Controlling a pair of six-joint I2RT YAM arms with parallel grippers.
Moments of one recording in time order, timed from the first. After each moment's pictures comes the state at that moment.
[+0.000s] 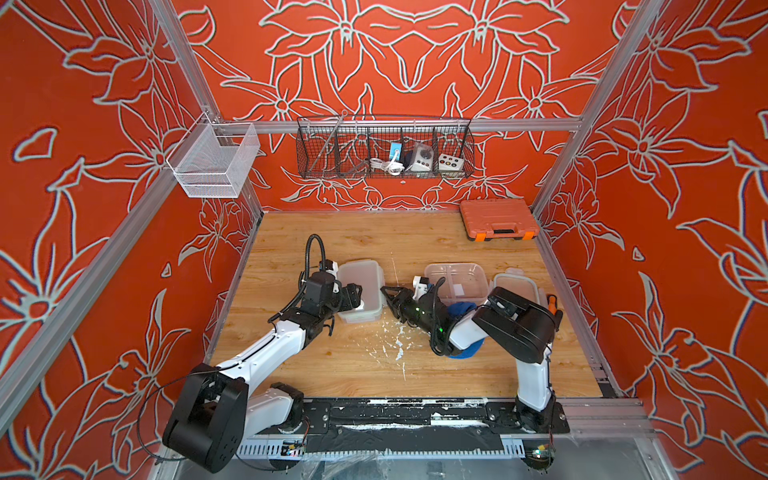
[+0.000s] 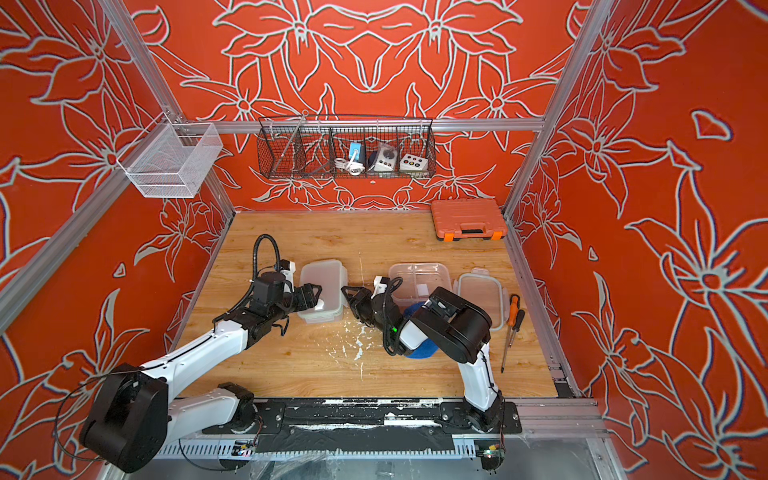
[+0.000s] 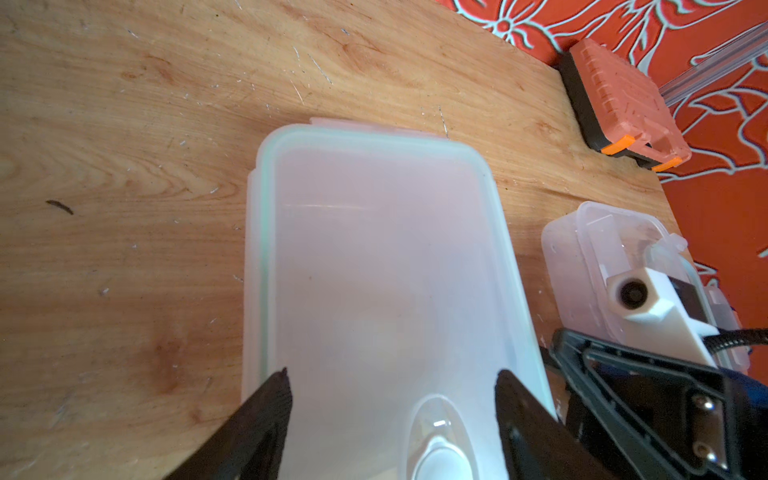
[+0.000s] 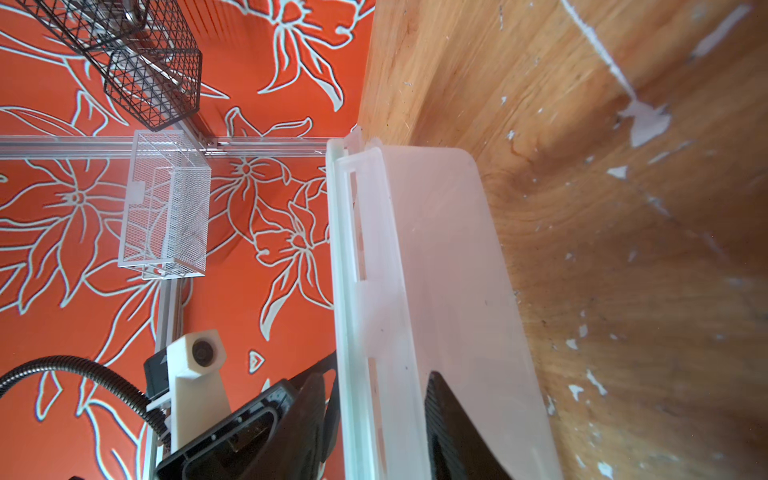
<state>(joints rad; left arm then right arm) -0.30 1.17 0.54 0.00 0.08 -0.53 0.89 1.98 0.67 1.15 -0.01 1.53</state>
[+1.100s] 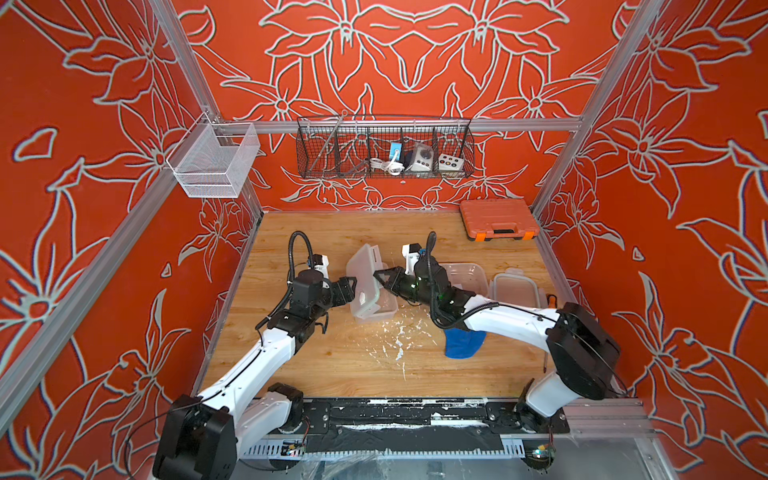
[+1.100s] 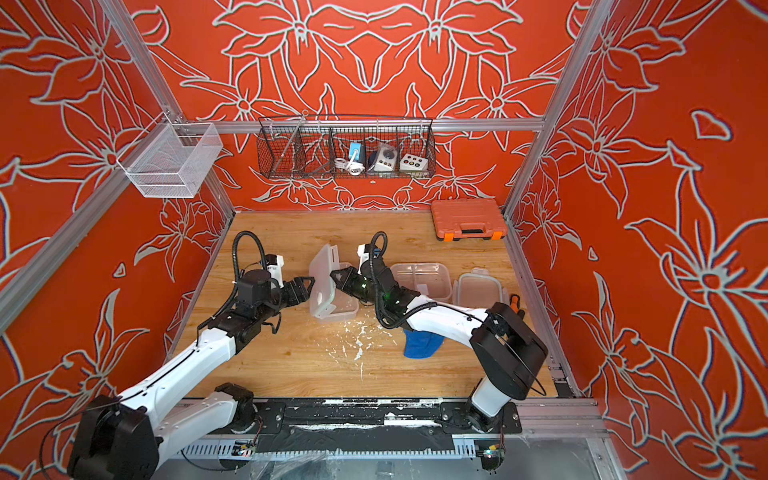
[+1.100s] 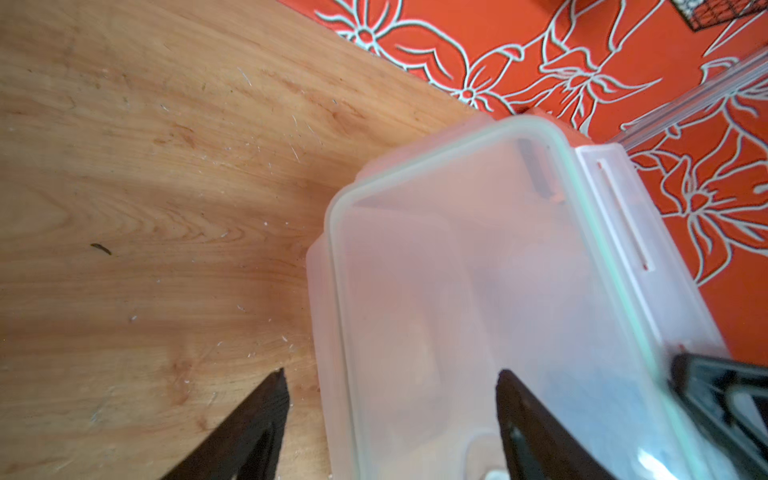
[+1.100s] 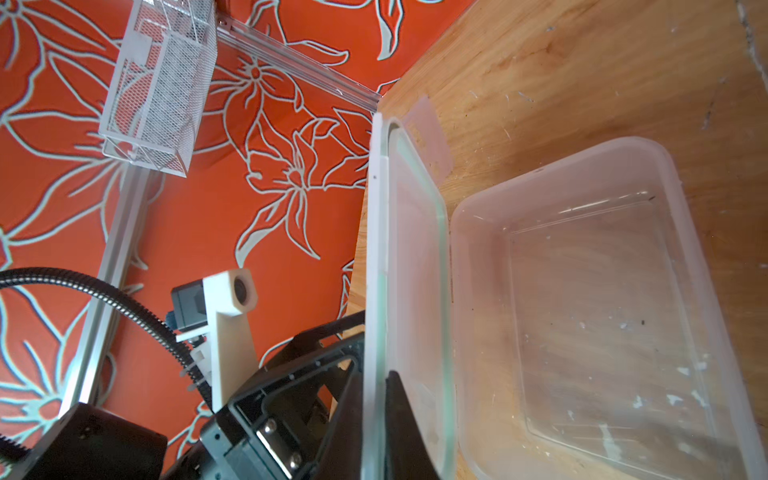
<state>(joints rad) -0.24 1.00 0.58 -0.07 0.09 -0.56 0.88 1.60 1.00 0.30 -0.11 1.09</state>
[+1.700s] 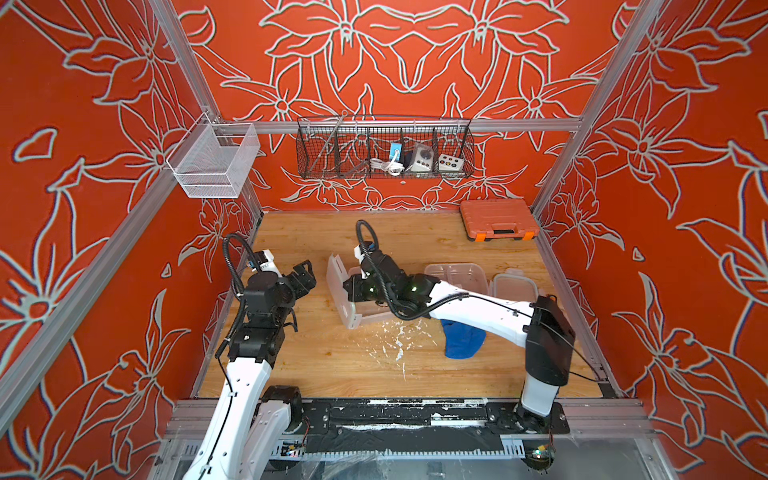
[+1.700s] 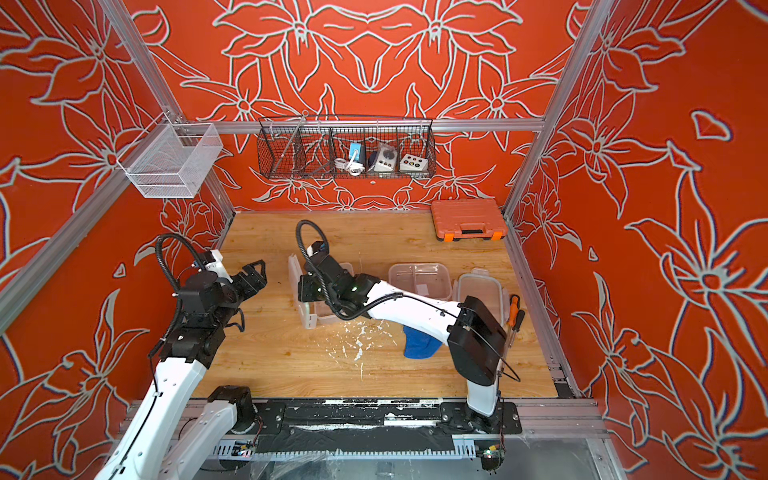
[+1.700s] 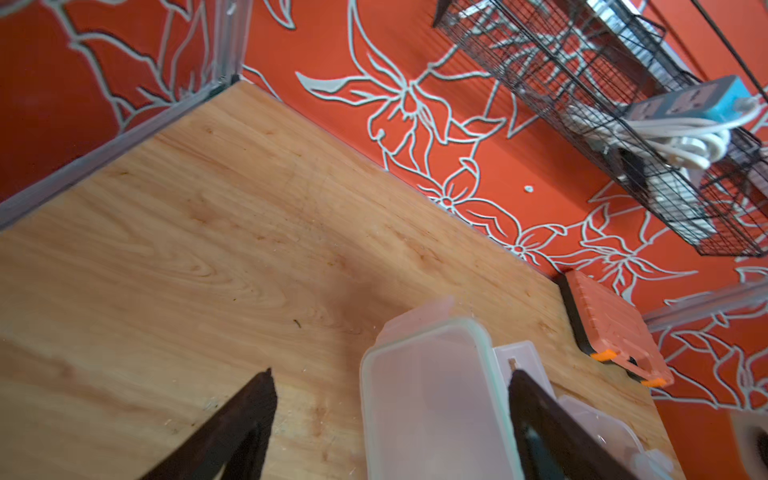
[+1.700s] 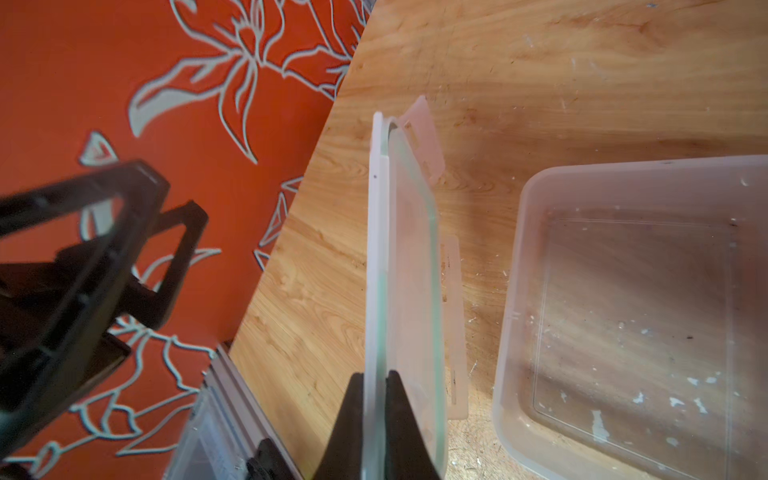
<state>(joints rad) 0.06 0.70 0.67 -0.32 -0.02 -0.57 1.10 1.86 1.57 -0.30 0.05 0.73</state>
